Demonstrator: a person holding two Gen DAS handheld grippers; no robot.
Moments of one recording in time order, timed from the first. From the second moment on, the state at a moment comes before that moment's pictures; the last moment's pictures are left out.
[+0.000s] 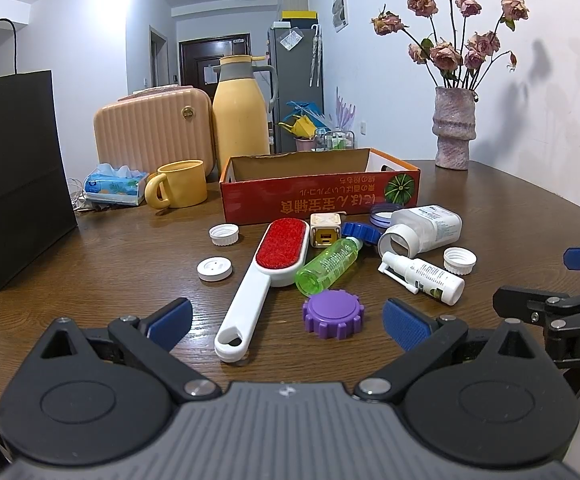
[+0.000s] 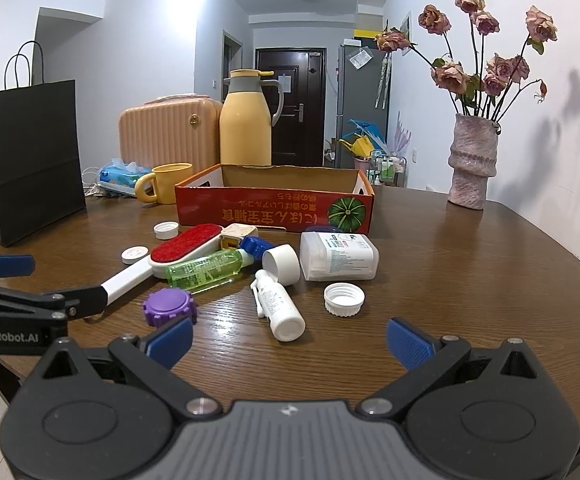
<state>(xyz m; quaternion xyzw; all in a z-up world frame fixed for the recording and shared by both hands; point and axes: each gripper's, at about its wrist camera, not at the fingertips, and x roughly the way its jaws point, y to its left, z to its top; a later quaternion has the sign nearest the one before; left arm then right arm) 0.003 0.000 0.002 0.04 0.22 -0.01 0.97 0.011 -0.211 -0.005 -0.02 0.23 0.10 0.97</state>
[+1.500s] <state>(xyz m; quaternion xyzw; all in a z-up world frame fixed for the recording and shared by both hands) 0.010 0.004 0.003 0.04 0.22 -0.02 0.97 0.016 -0.201 -0.008 -0.03 0.24 0.10 0.97</state>
